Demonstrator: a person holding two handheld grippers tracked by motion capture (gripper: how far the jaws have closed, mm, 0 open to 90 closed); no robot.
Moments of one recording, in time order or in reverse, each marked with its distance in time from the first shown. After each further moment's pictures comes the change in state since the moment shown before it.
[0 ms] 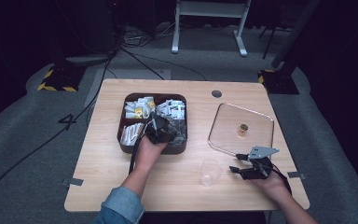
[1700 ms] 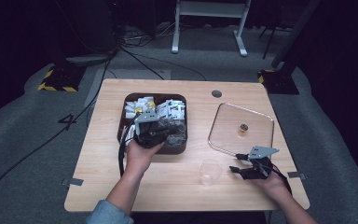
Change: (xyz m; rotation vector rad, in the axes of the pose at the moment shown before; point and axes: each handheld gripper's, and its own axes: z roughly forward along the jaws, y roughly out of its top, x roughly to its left) left arm -0.021 -0.011 -0.100 -0.396 -0.351 0.074; right arm -0.001 0.000 0.000 0.000 0.005 -0.005
